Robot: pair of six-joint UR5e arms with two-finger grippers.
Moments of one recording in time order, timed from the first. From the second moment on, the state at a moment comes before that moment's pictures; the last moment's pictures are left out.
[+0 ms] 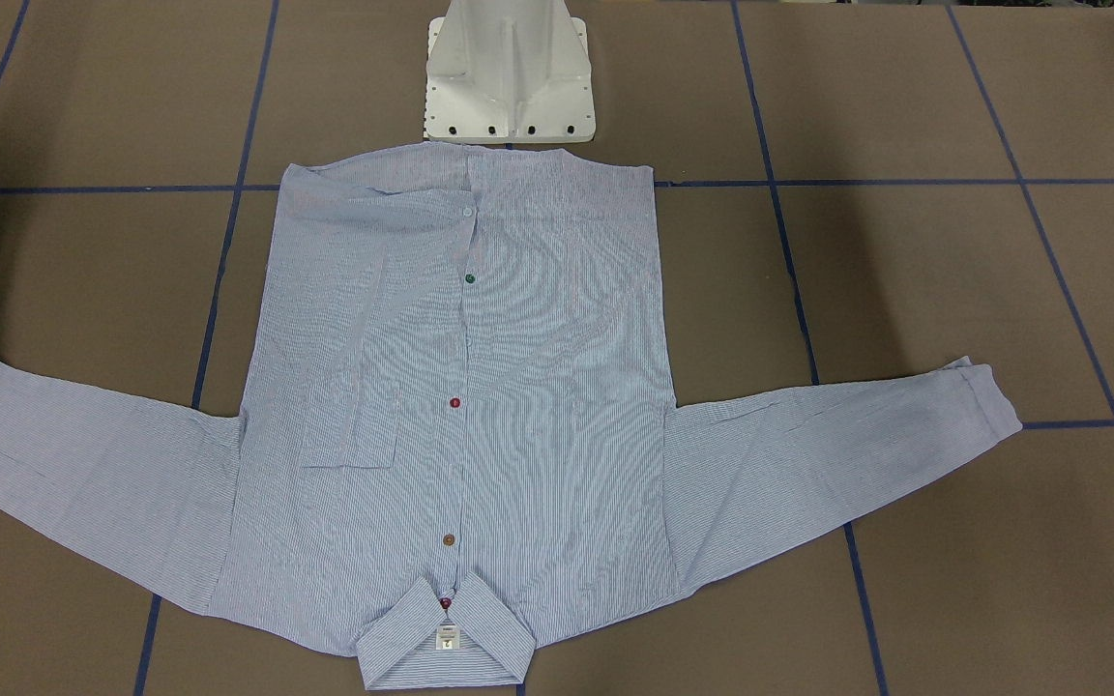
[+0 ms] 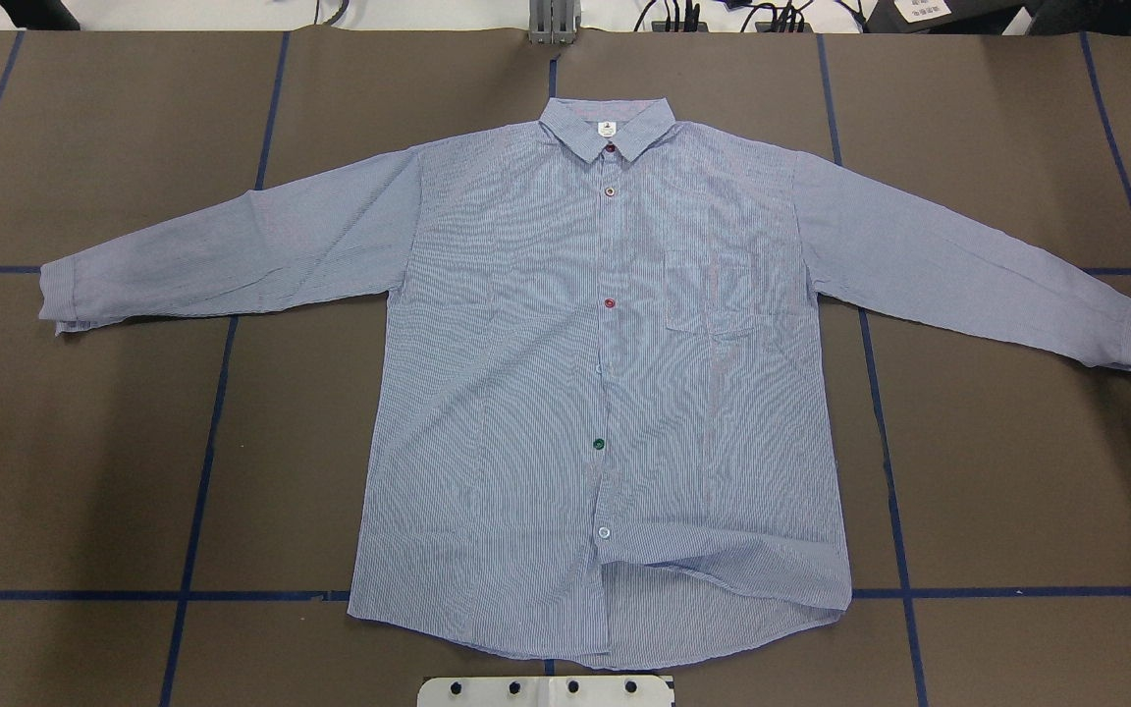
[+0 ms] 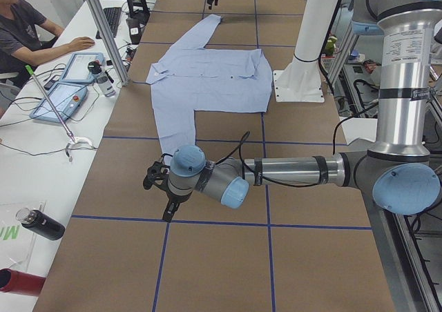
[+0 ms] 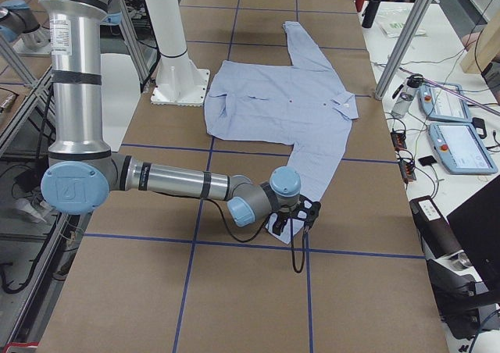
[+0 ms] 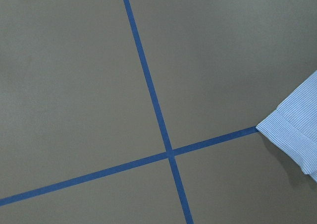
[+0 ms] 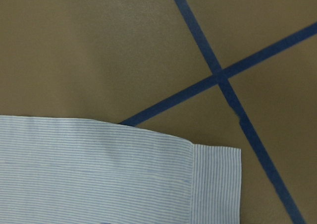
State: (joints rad) left arm -1.53 -1.54 -1.53 -2.09 -2.33 -0.06; right arm 1.28 -1.61 1.41 -0.83 2.35 1.10
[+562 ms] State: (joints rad) left arm -1.53 -1.54 -1.53 -2.09 -2.33 -0.06; right arm 1.17 -1.67 1.36 -0.62 2.27 1.38
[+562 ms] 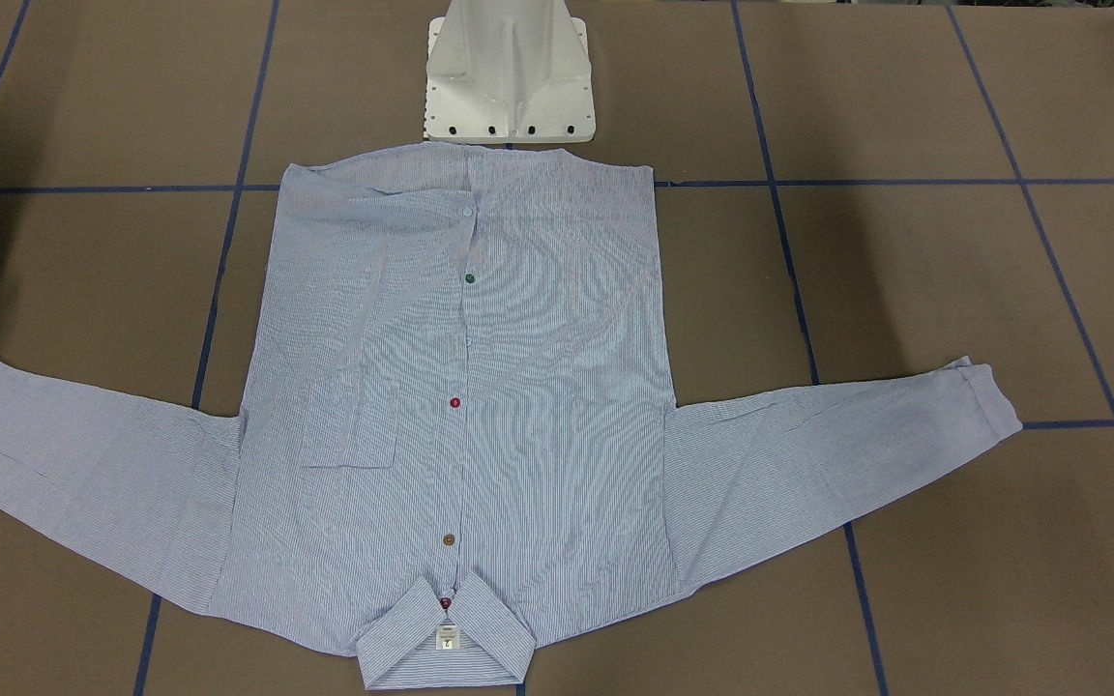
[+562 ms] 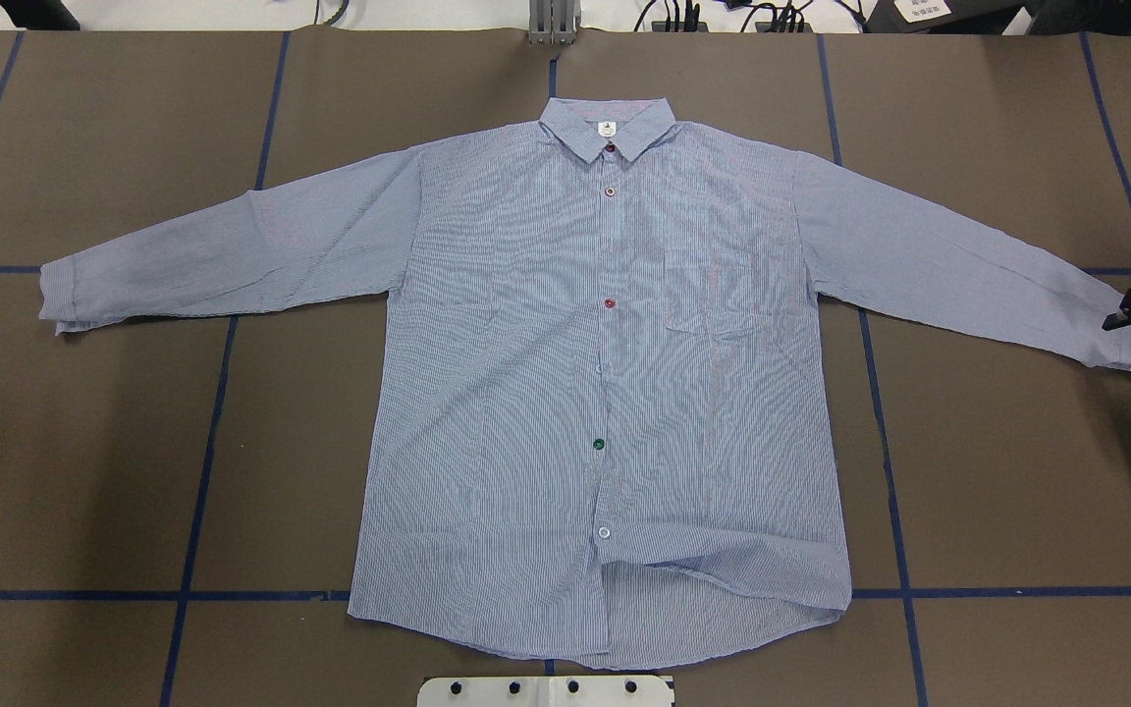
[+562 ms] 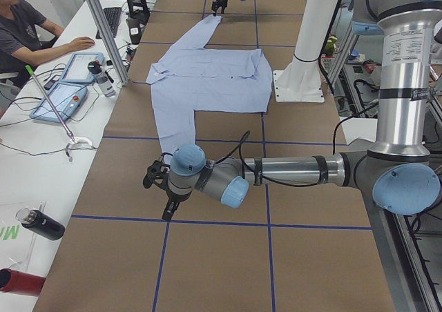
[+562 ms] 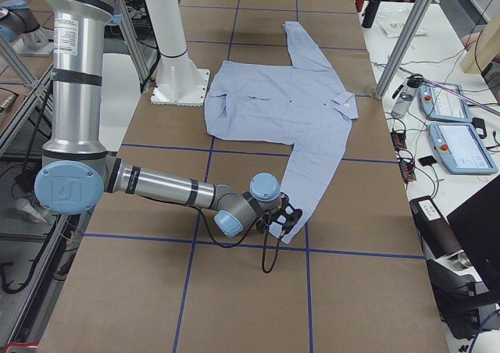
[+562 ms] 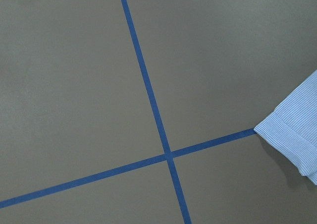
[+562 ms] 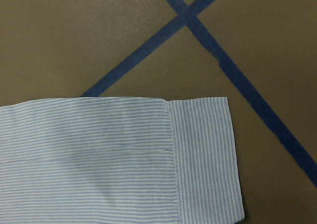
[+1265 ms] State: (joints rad) left arm -1.53 -1.54 -1.53 -2.09 -2.33 -0.06; right arm 1.16 -1.69 1.35 -0.61 2.27 1.40
